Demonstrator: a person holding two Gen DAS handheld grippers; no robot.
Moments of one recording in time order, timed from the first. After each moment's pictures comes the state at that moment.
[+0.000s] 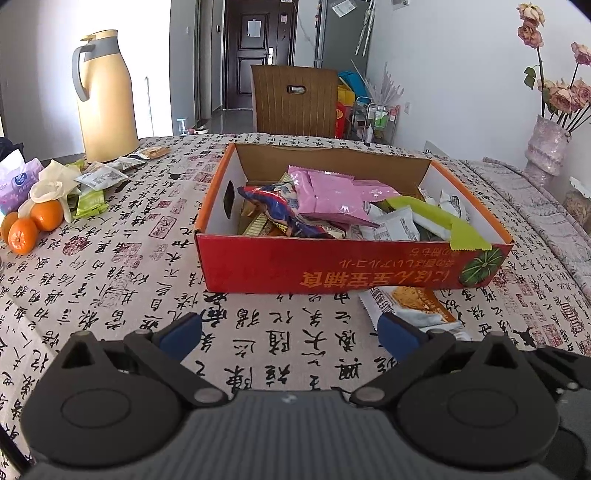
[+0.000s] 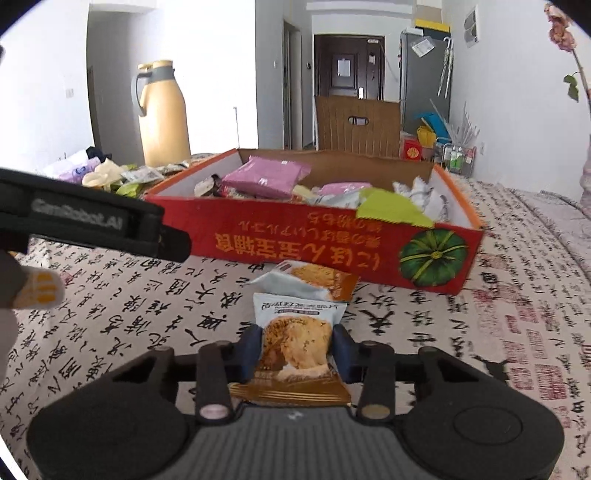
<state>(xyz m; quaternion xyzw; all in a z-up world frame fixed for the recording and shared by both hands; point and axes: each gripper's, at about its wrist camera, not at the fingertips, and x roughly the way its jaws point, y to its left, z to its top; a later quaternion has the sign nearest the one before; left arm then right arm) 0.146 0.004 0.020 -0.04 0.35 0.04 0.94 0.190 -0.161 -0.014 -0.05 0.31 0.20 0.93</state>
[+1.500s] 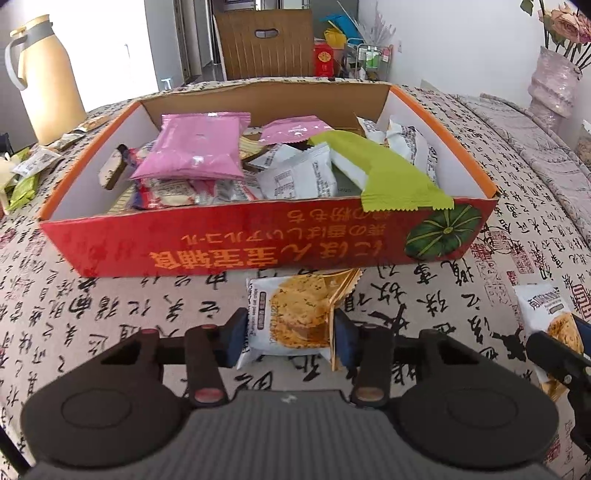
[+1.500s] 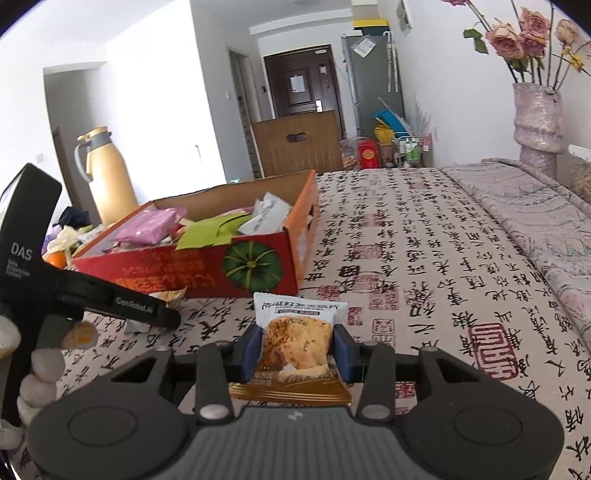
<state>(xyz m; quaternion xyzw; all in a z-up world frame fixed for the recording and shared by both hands) 0.217 -0.102 -0.018 -0.01 0.43 0.04 0.90 0.218 -0.313 -0.017 0.04 0.29 0.18 0.94</state>
